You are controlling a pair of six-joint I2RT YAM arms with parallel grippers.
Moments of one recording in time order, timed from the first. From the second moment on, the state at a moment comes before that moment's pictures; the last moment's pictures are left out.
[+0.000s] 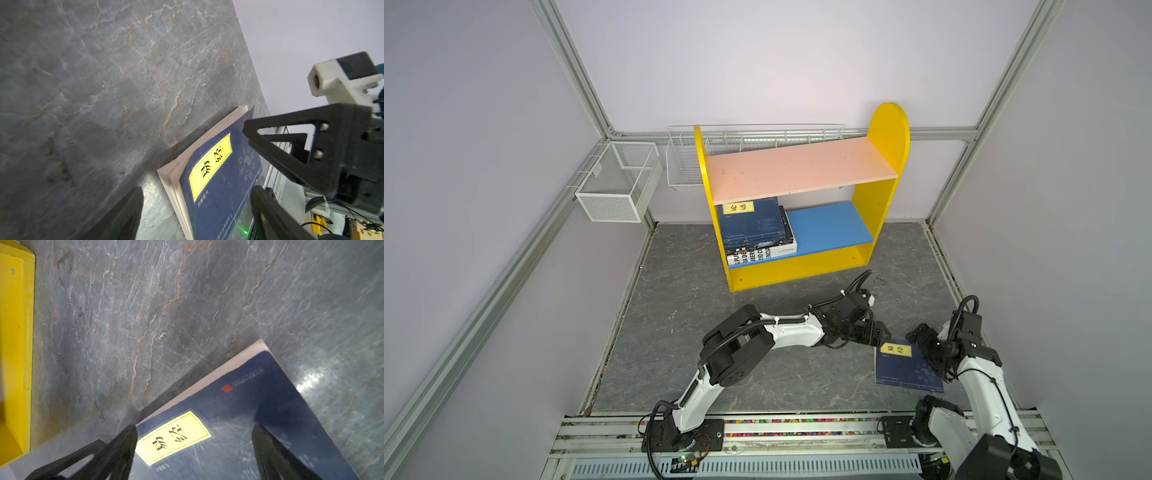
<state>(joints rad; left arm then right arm) -1.15 2.17 1.46 0.04 0.29 -0.79 -0.35 0.90 0.45 -0.69 -0.25 0.56</state>
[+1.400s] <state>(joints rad) -1.18 2.24 1.51 0.14 0.30 -0.90 -0.36 0.99 0.38 -0.38 -0.37 0.63</state>
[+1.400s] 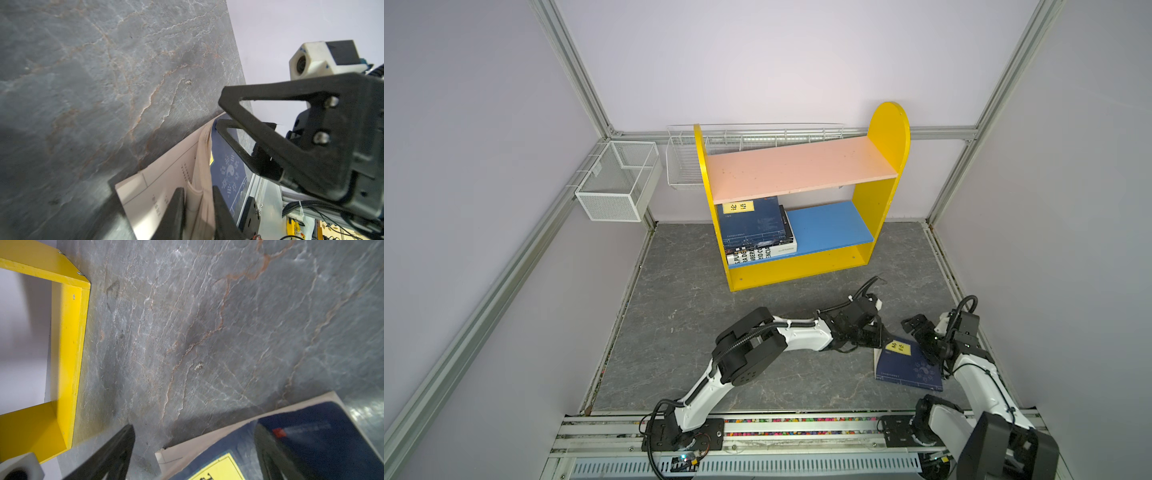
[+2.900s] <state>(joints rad) -0.82 1.40 1.37 -0.19 0.21 -0.68 -0.05 0.83 0.45 0.16 -1.02 0.97</state>
